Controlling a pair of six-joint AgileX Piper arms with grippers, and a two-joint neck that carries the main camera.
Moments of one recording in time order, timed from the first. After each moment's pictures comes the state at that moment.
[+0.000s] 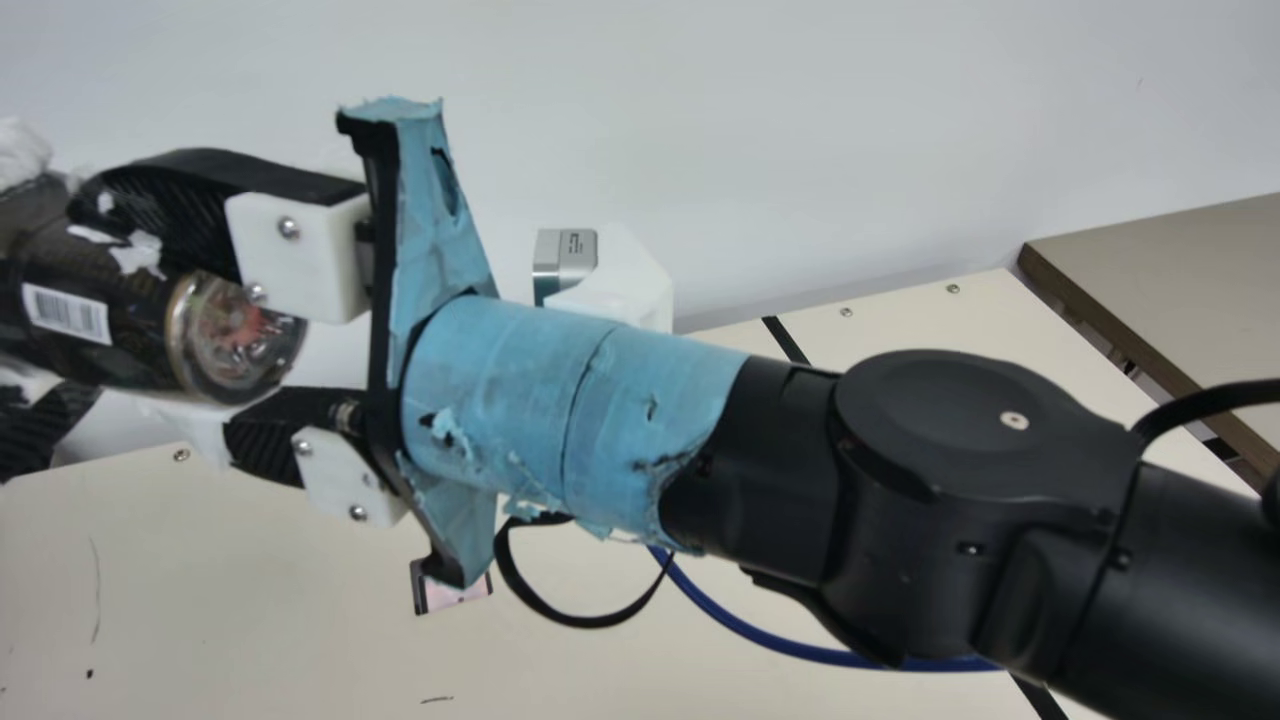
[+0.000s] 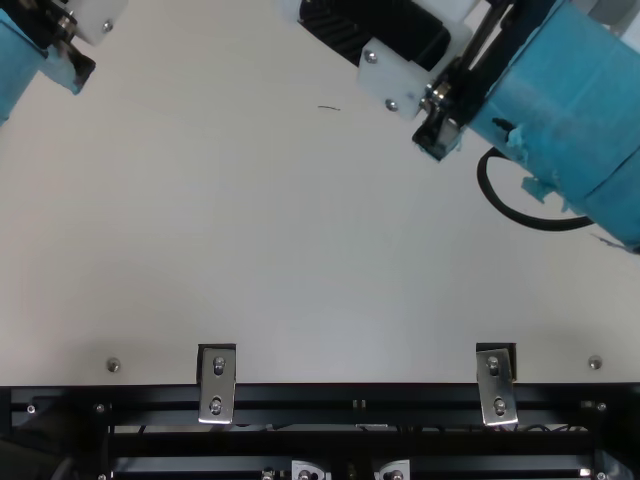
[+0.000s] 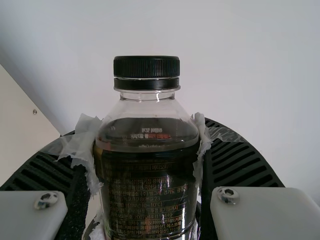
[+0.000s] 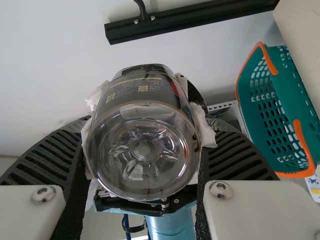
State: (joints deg) left arm -16.3 67.4 -55.3 -100.1 18.2 8.4; right arm 36.7 76.7 -65.9 99.8 12.6 2.4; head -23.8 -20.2
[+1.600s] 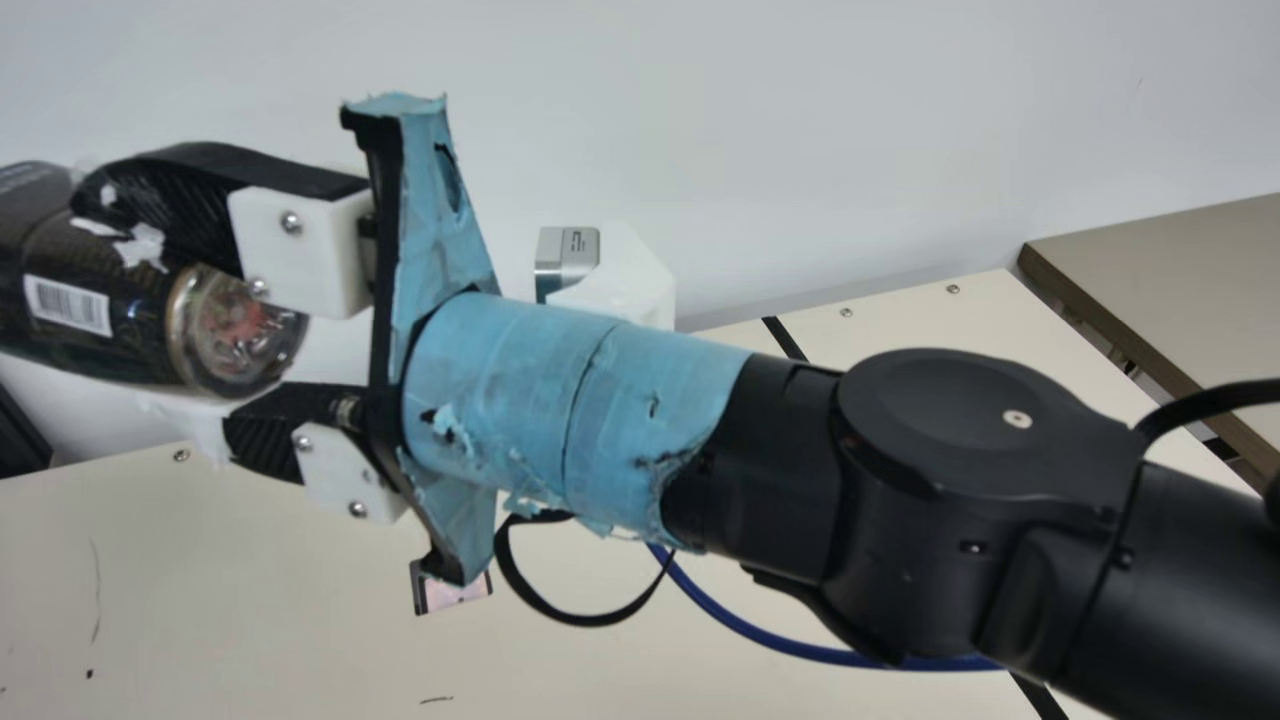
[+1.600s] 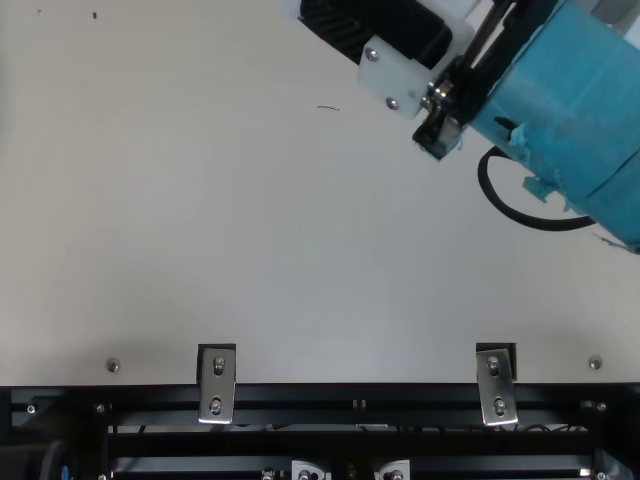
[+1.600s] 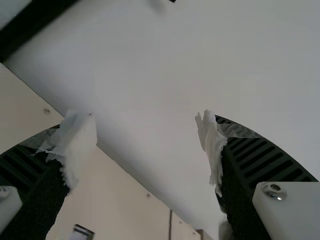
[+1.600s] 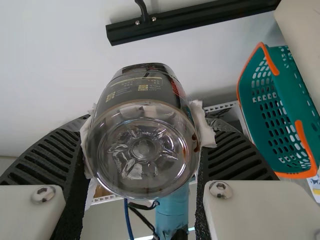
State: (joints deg) left arm 4.3 66.6 -59.7 -54.1 23.7 -4.7; right arm 36.7 76.7 -65.9 100.0 12.5 2.4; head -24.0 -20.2
